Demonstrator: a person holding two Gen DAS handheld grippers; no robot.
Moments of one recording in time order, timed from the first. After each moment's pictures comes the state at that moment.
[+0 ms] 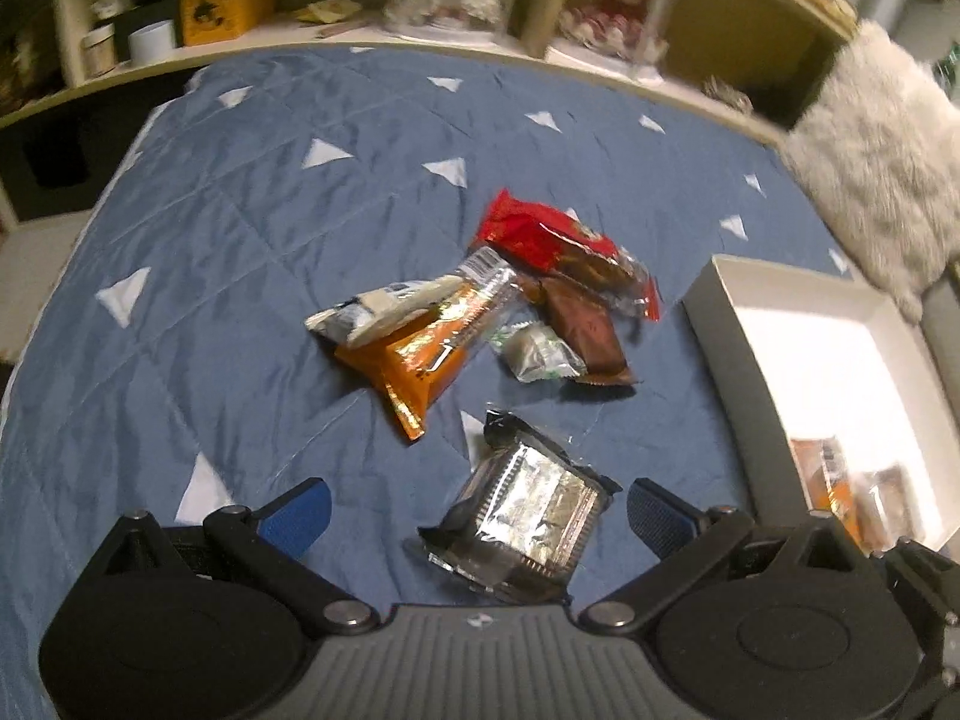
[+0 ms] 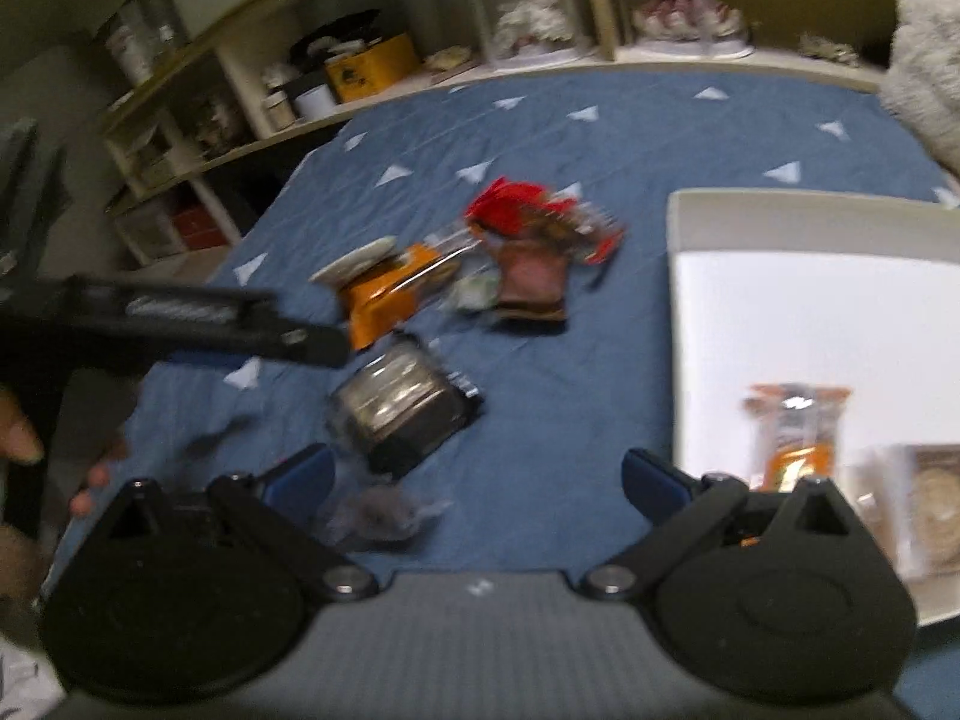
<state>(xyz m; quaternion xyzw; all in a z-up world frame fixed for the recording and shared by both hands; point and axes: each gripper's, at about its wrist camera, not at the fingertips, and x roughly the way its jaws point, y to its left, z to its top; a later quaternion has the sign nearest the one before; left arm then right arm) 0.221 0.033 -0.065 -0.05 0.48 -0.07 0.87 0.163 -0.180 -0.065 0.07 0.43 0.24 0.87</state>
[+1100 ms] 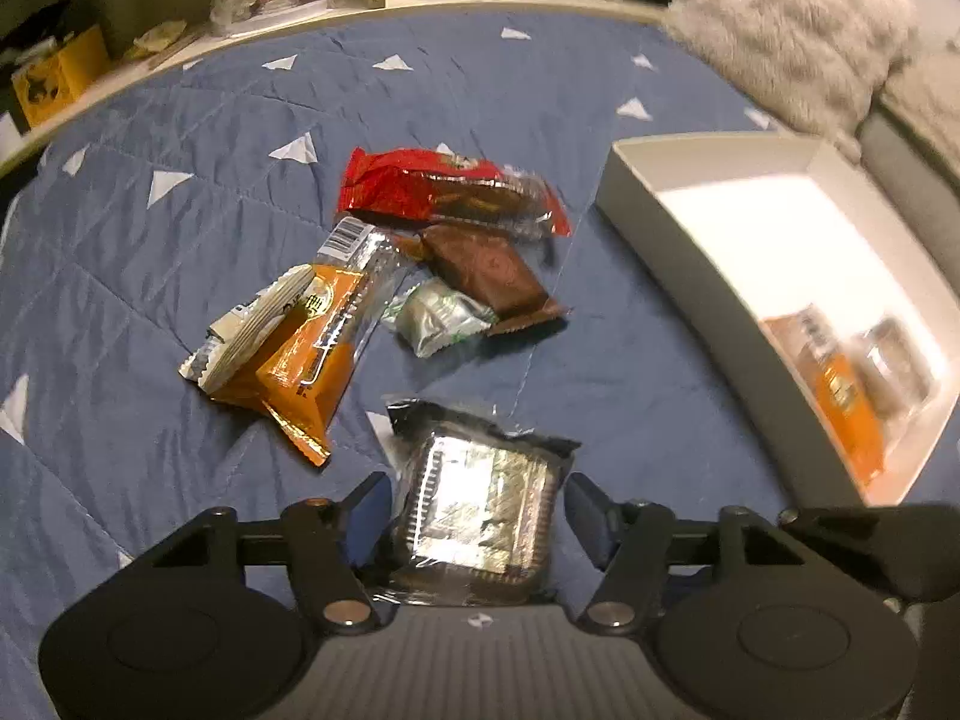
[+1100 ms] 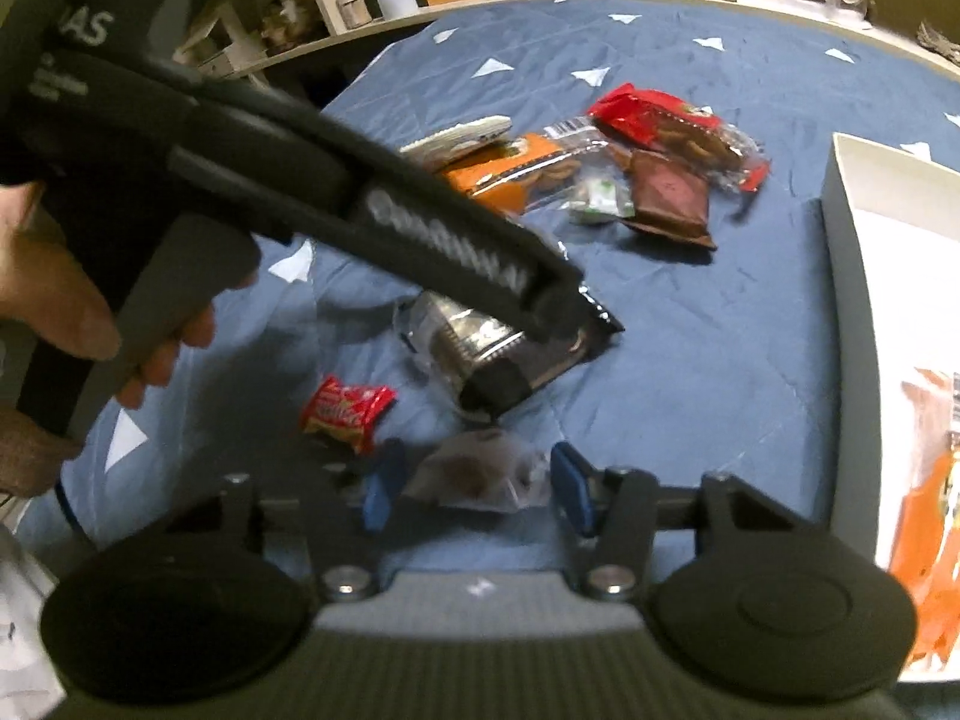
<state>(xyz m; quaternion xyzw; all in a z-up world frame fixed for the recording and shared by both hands) 0.238 -0.007 -0.092 0.08 0.50 -0.17 0.85 0.164 -0.134 -0.095 0.00 0.47 0.30 0.83</state>
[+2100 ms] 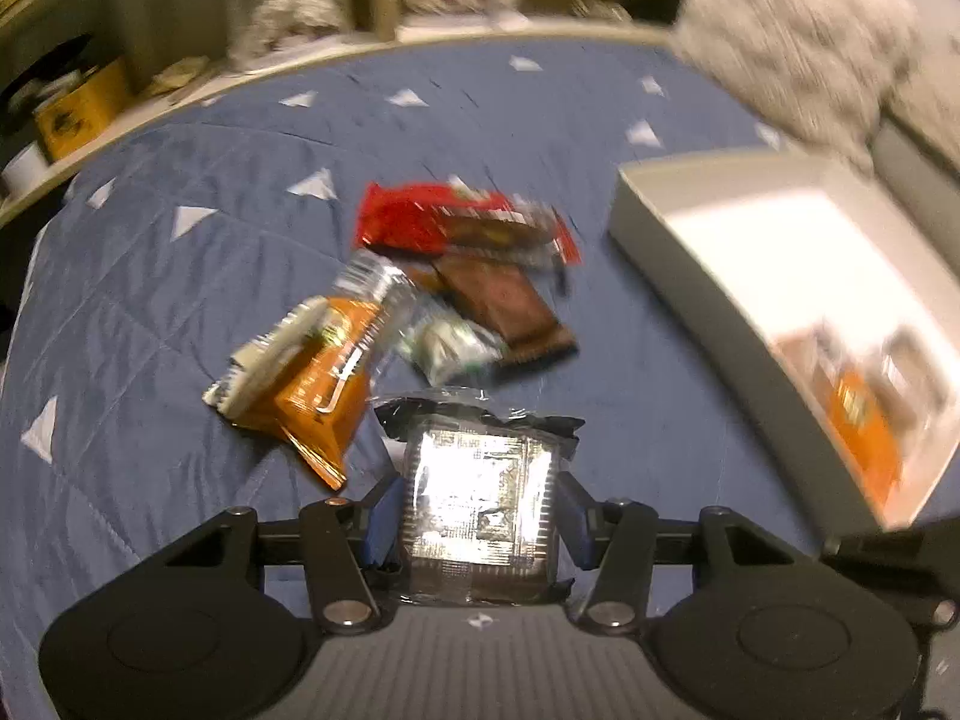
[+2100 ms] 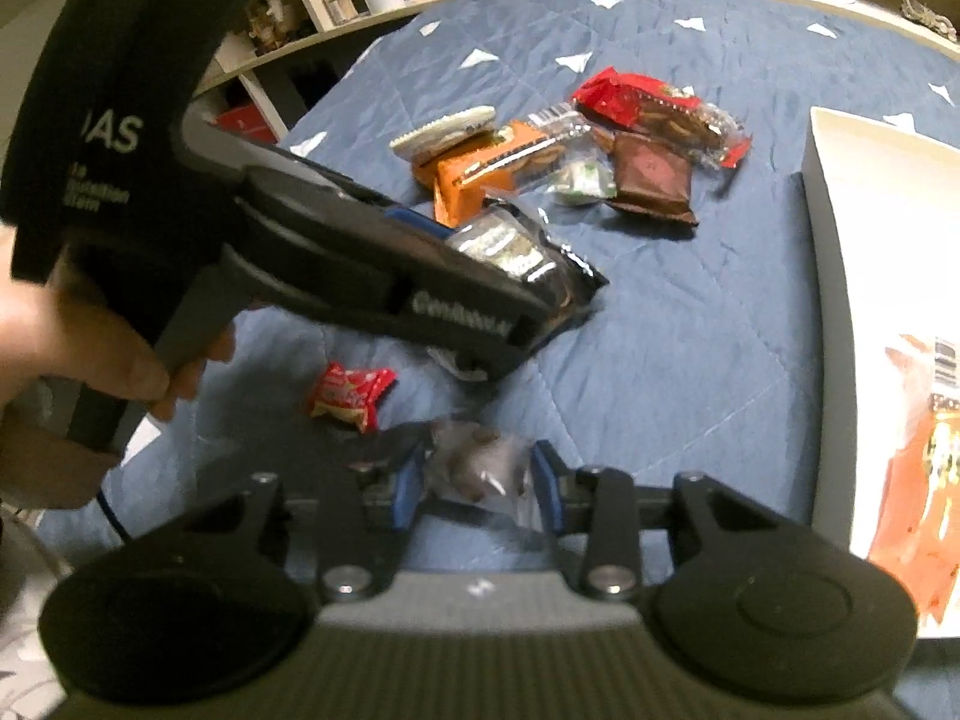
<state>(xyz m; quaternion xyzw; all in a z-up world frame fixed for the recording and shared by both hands) 0.232 -0.005 -0.081 0.07 0.46 -0.15 0.87 0.162 -0.139 -0.091 0.02 0.48 0.29 0.83</state>
